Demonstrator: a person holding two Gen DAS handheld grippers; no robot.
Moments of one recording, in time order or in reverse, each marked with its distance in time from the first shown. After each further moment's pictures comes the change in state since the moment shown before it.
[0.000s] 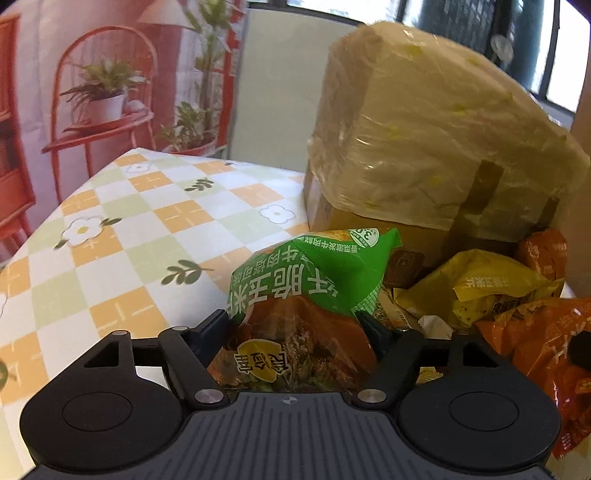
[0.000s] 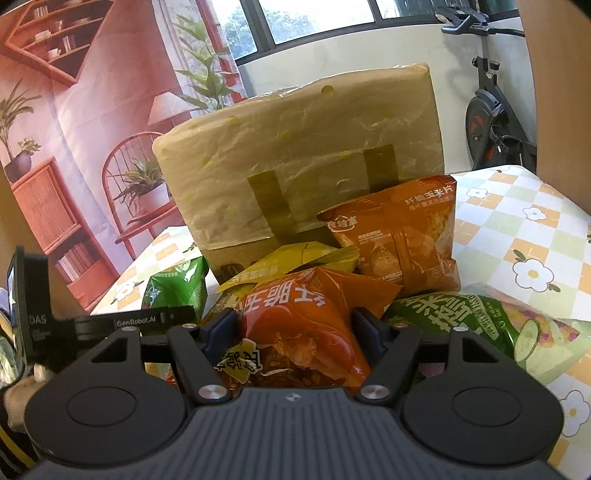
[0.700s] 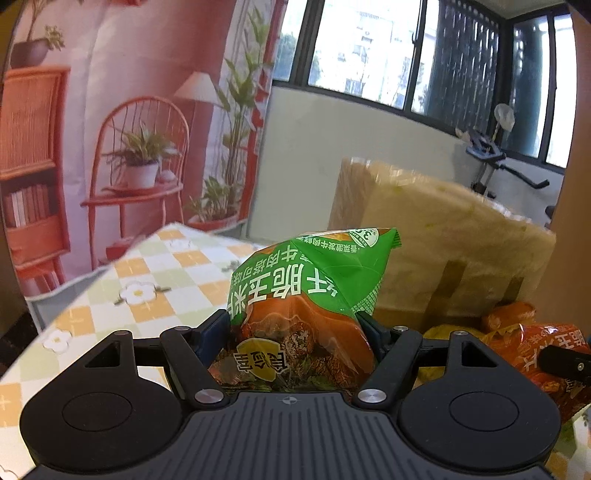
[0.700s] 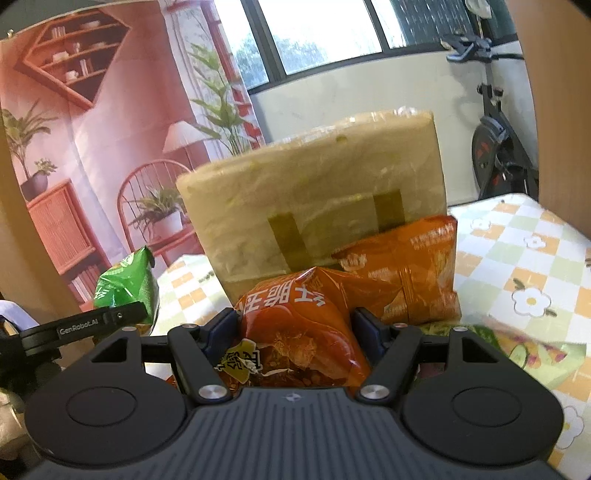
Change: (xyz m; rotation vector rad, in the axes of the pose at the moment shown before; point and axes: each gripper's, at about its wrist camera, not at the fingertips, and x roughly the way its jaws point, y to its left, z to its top) left arm -0.092 -0.008 0.013 -0.018 -0.262 0.061; right arm -0.027 0.007 0.008 -0.013 -0.108 0.034
